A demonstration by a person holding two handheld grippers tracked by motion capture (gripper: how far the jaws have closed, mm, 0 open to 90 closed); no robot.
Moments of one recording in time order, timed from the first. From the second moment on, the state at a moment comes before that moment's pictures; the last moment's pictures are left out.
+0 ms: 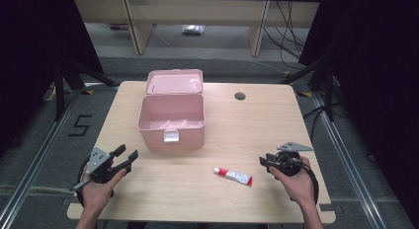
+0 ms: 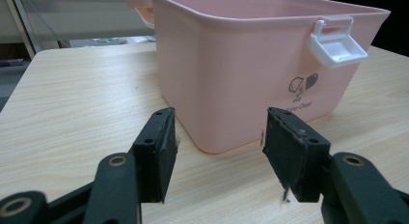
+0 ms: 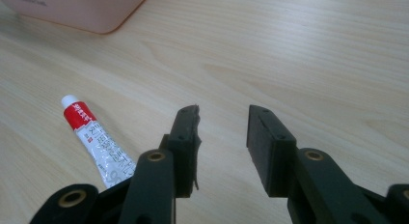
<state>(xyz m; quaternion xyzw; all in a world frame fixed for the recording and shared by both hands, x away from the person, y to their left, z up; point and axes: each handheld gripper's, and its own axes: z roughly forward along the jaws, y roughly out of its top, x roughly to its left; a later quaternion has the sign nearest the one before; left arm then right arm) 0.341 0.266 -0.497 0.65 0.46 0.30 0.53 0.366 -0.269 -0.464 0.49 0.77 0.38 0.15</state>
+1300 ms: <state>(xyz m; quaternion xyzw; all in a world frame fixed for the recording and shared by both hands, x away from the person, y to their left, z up) 0.337 0.253 -0.494 0.69 0.42 0.30 0.51 0.393 -0.224 -0.448 0.33 0.91 0.23 0.06</state>
